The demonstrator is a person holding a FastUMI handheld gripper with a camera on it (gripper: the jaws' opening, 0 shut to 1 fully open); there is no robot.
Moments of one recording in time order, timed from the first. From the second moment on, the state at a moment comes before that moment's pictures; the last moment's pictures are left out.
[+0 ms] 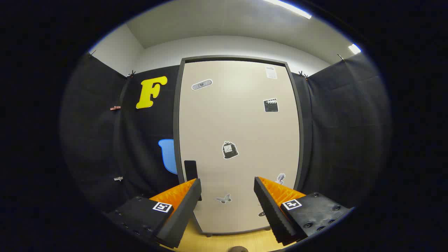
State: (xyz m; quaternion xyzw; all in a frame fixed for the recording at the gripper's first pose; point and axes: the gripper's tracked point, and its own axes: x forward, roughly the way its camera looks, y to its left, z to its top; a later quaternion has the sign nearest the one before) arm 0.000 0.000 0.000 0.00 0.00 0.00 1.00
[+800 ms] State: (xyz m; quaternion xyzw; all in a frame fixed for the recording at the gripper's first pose) arm 0.004 0.009 -0.004 0.00 0.01 0.01 1.00
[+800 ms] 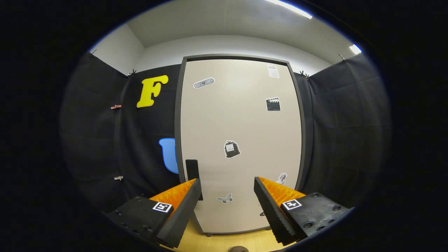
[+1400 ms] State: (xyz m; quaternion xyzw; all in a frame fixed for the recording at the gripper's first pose) arm 0.057 0.076 -0.038 0.00 0.03 0.03 1.00
